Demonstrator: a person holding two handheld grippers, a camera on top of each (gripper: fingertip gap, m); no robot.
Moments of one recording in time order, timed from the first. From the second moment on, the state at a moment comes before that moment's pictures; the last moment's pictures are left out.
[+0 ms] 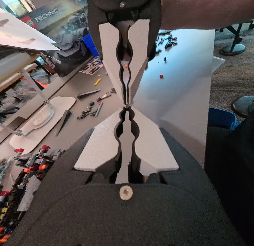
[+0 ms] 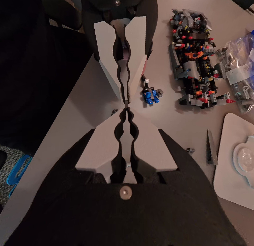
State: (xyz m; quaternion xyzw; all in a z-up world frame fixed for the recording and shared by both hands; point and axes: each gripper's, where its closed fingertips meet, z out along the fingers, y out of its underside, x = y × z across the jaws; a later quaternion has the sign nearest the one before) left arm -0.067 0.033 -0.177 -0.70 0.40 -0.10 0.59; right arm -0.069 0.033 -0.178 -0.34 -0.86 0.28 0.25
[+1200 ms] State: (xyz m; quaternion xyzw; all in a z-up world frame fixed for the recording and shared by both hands) left arm -0.067 0.014 -0.246 -0.76 0.48 -0.04 0.45; right arm -0.050 0.015 -0.254 -0.38 -0.90 0.16 0.11
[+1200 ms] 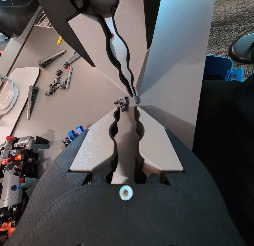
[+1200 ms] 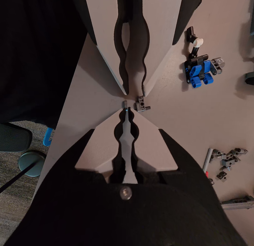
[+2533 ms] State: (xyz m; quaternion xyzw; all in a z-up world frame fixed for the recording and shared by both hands) left arm -0.060 0.024 -0.253 -0.77 0.47 -0.04 0.43; right arm -0.054 0.025 -0.256 -0.47 -0.83 0.22 0.19
